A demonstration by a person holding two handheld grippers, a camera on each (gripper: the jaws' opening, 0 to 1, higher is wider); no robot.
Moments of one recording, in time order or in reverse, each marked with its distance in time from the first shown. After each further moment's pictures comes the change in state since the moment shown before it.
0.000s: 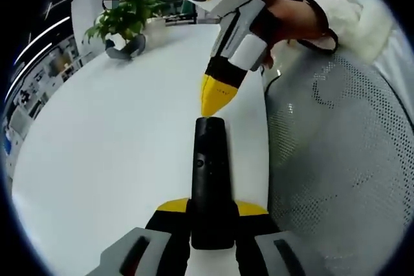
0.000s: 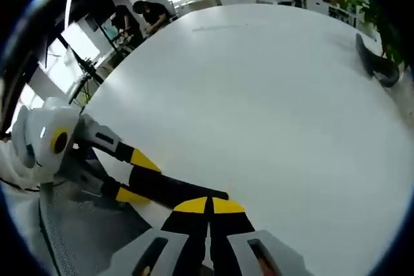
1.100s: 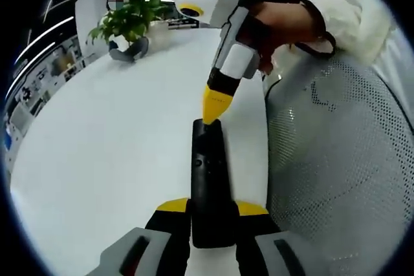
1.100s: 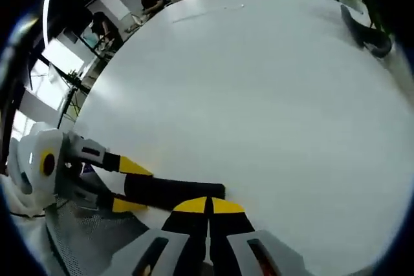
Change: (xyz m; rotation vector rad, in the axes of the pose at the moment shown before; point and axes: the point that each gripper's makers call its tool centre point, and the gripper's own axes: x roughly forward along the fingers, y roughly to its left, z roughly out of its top) left arm -0.002 -0.004 -0.001 -0.033 -0.048 -0.016; right arm 0.007 -0.007 -0.002 0.178 0.062 -0.023
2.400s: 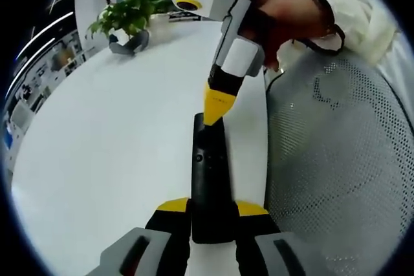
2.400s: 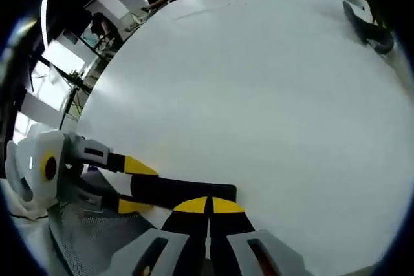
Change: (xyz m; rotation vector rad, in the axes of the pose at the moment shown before) left arm 0.001 0.001 -0.002 0.000 0.071 0.022; right arm 0.003 0.013 -0.005 -0.056 0.026 0.004
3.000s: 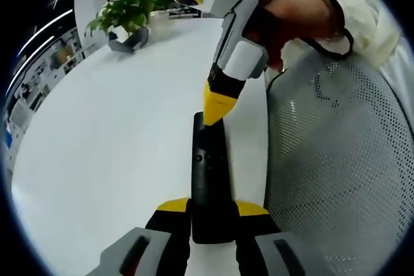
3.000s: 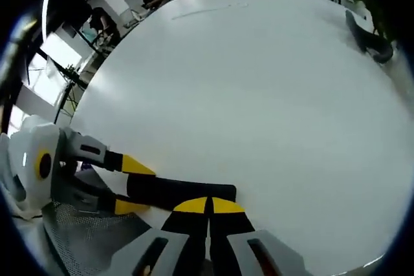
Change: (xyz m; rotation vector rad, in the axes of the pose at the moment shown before) left arm 0.000 0.000 0.001 0.000 0.031 -0.008; right arm 0.000 -0.002 0.001 0.031 -0.008 -0.014
